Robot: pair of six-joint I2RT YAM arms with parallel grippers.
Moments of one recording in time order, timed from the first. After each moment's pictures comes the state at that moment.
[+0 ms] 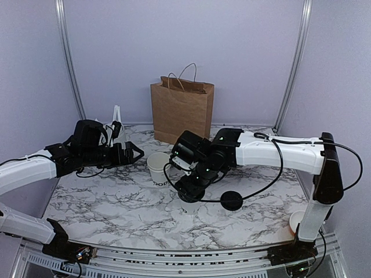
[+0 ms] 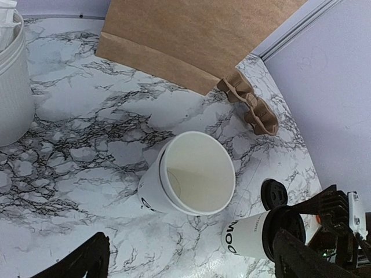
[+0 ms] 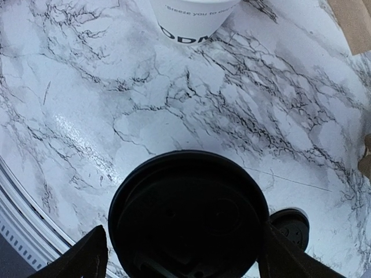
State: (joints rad) left arm -0.62 1.18 0.83 -0.22 0.14 -0.58; right arm 1.11 1.83 1.59 -0.97 0.13 0.29
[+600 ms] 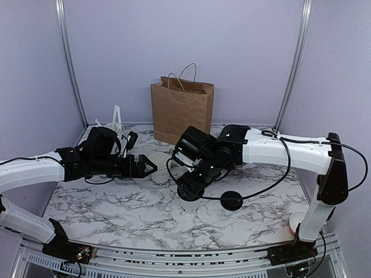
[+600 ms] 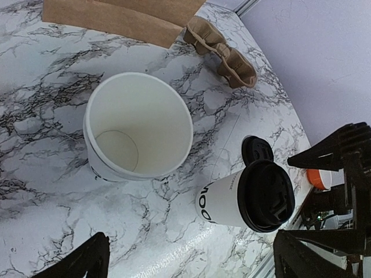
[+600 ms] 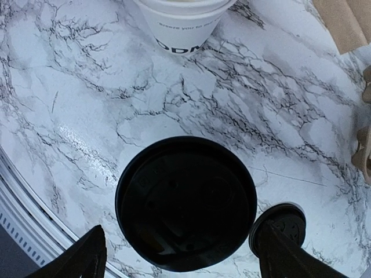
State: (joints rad) left arm -0.75 1.25 0.83 -0.21 0.20 -0.59; right arm 1.11 1.79 1.59 -0.98 0.15 0.32
